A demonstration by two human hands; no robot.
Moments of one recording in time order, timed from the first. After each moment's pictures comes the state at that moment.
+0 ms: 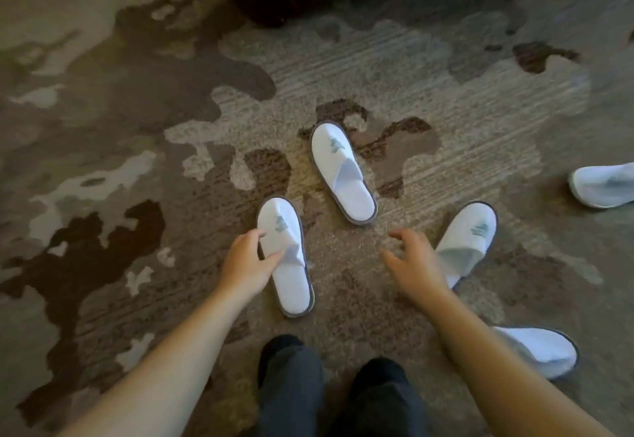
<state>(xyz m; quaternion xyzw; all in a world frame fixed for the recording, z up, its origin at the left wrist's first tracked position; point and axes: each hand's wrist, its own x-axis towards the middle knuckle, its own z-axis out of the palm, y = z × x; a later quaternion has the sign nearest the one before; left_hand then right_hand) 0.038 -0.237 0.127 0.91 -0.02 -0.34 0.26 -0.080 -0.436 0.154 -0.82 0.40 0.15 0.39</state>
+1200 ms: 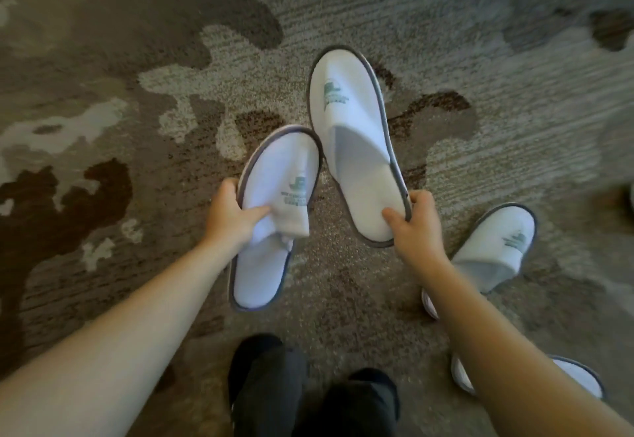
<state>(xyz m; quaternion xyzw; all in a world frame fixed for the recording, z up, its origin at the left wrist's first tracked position) 0.081 -0.262 0.048 0.90 0.09 -0.24 0.36 -0.034 -0.463 0.058 -0.77 0.42 0.04 0.47</state>
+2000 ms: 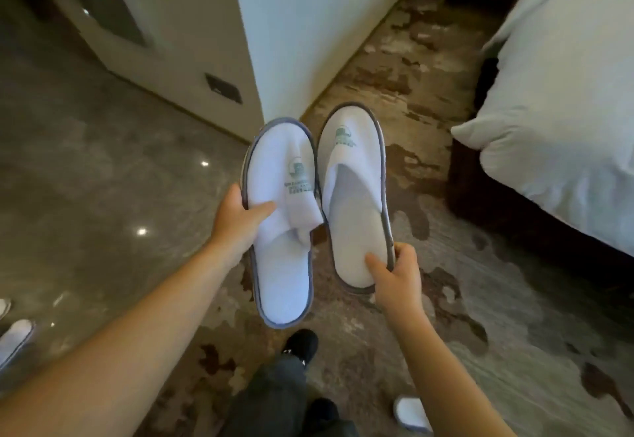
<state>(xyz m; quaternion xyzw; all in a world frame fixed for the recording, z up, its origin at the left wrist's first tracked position) -0.057 -0.022 0.656 0.72 0.36 0.09 0.58 -0.043 -0.231 0.636 -0.82 0.07 0.15 0.55</state>
